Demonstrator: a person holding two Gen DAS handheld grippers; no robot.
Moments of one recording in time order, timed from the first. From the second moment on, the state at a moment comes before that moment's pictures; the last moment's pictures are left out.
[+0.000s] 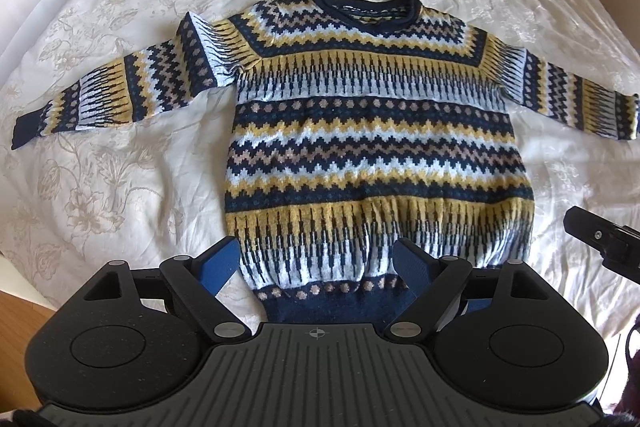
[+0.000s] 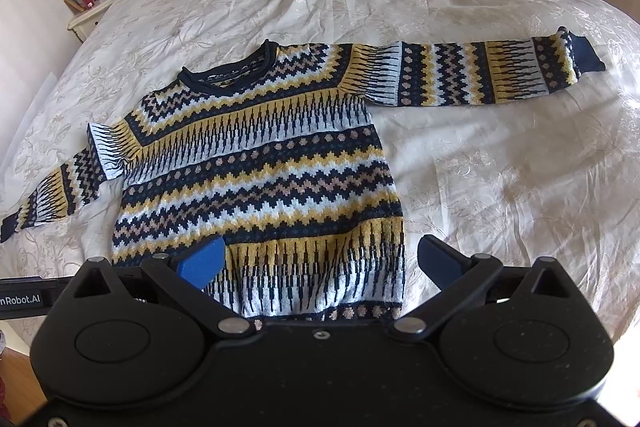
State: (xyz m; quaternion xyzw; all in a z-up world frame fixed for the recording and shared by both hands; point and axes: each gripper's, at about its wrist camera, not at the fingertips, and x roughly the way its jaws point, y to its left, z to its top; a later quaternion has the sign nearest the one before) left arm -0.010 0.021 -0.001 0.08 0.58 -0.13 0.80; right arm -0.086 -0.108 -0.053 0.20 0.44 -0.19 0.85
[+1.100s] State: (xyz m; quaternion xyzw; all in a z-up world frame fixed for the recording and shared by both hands) left arm 0.018 0.031 -0.014 0.10 0.59 -0.16 0.79; right arm -0.061 -0.092 -0.063 0.21 0.46 -0.21 0.84
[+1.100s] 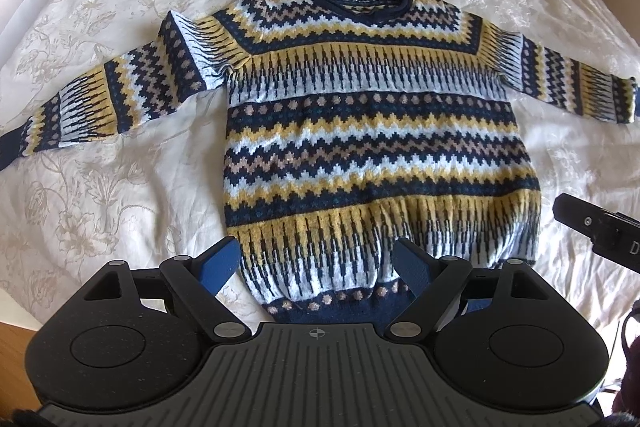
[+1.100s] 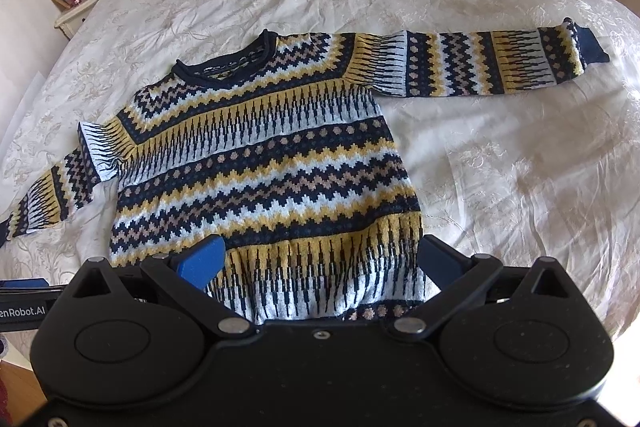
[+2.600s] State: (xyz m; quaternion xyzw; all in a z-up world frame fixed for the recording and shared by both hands) left arm 0.045 -0.084 -0.018 0.01 0.54 -0.03 0.84; right arm -0.075 -0.504 -0.137 0.29 0.38 -0.34 0.81
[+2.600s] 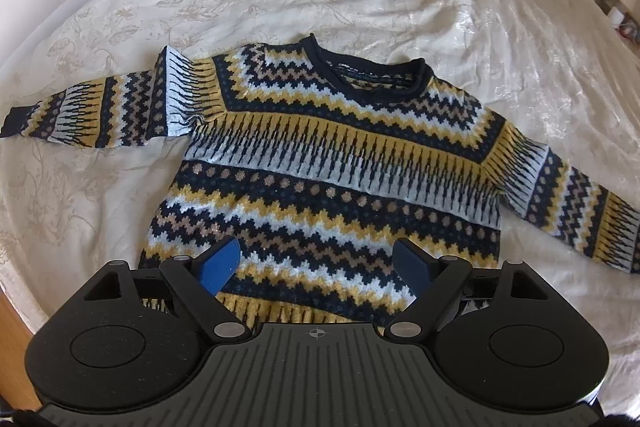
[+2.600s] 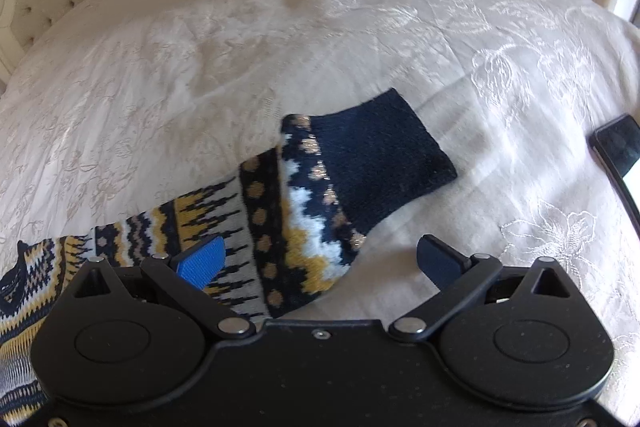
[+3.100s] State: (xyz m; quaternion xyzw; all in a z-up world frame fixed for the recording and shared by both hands) left arm 0.047 -0.079 -0.023 0.03 0.54 -0.04 0.84; right arm -0.049 -0.511 -0.123 0.35 0.33 -0.28 0.84
